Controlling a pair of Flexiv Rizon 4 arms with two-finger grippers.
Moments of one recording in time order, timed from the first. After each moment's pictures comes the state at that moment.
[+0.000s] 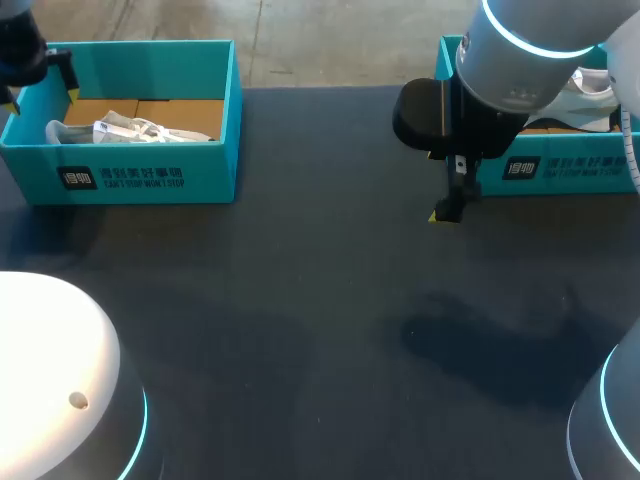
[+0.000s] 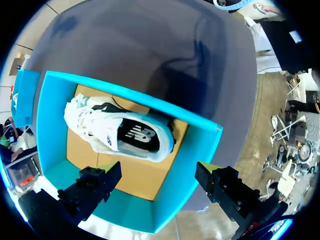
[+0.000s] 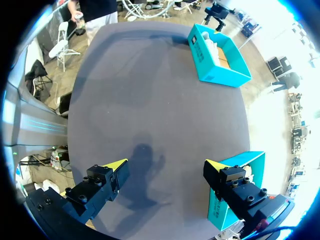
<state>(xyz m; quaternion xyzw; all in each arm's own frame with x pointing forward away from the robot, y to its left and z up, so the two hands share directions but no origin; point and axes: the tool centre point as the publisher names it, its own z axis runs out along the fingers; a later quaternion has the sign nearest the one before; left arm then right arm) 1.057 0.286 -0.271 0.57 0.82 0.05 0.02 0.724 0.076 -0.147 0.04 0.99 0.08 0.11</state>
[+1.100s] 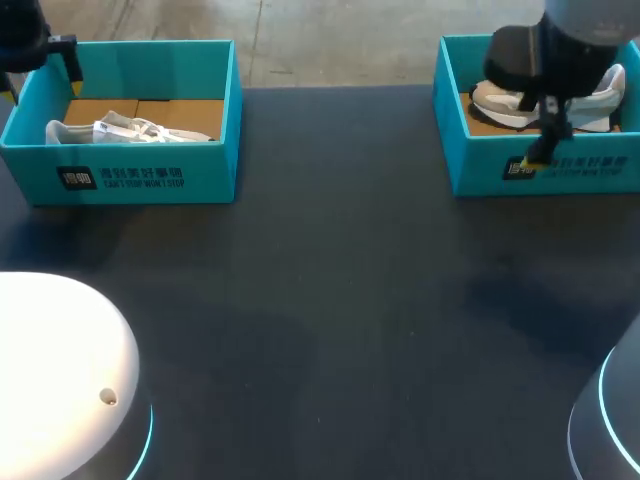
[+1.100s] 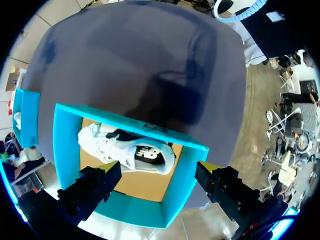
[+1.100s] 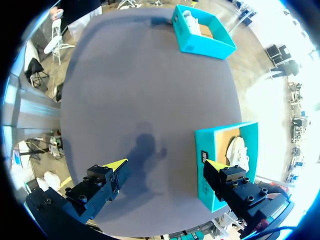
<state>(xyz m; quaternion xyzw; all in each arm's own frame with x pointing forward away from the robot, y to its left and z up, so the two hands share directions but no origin) 1.008 0.254 -0.216 0.61 0.79 0.04 0.00 0.796 -0.051 -0.132 0.06 0.99 0.02 0.10</state>
